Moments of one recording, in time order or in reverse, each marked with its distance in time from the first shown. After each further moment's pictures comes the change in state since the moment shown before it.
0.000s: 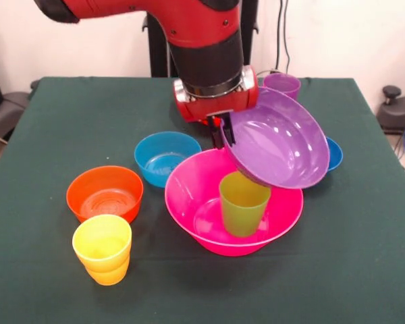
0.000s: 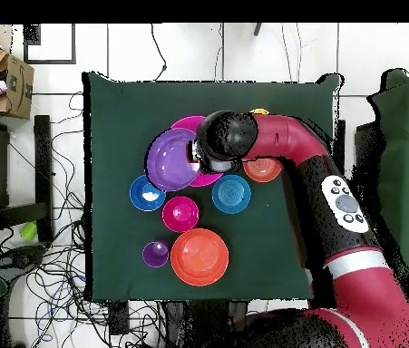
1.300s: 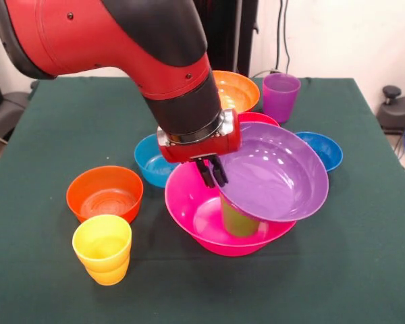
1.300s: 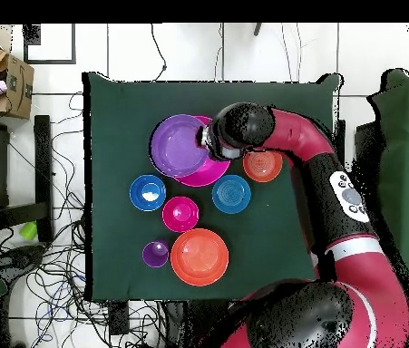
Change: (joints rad) arm -0.034 0.135 0.007 -0.120 0.060 -0.033 0.000
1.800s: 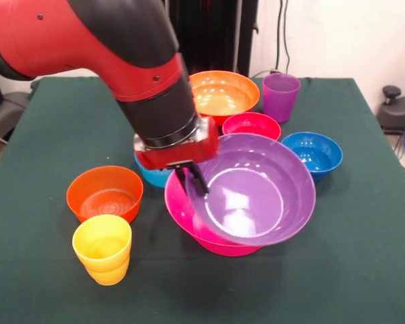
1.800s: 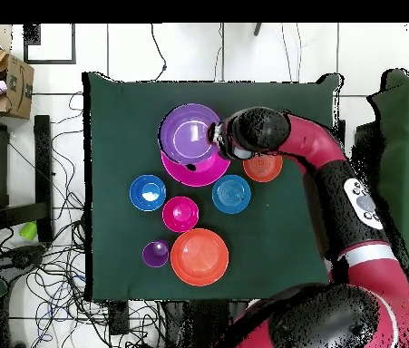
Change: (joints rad) arm -0.062 0.014 0.021 0.015 0.001 -0.082 0.000
